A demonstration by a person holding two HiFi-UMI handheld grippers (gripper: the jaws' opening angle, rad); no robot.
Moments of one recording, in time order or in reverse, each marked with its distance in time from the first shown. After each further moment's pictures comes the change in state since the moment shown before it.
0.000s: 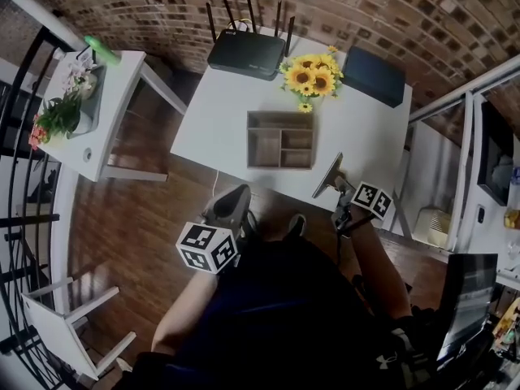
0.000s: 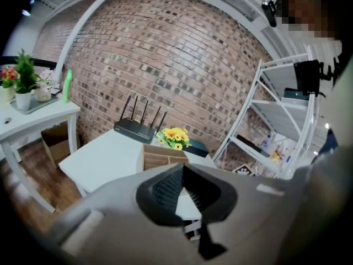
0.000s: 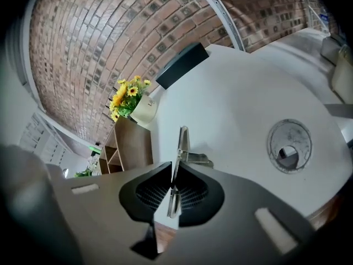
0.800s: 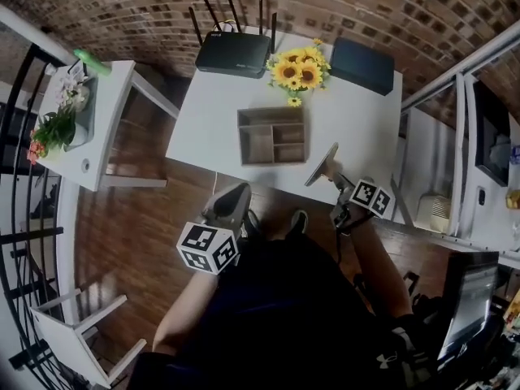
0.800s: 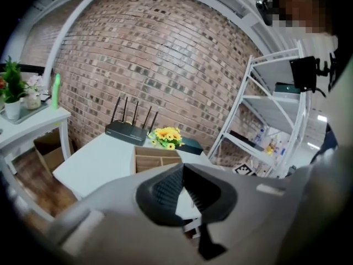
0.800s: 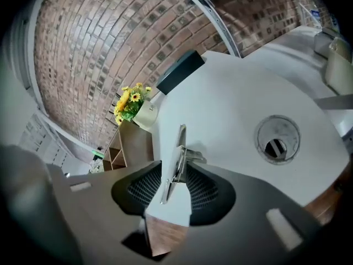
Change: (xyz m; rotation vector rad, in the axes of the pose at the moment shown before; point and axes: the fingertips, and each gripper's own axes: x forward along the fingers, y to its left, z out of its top) left arm 0.006 -0.021 -0.001 0.071 0.018 -0.055; right arm -0.017 -0.005 -0.003 0.021 -0.058 0.028
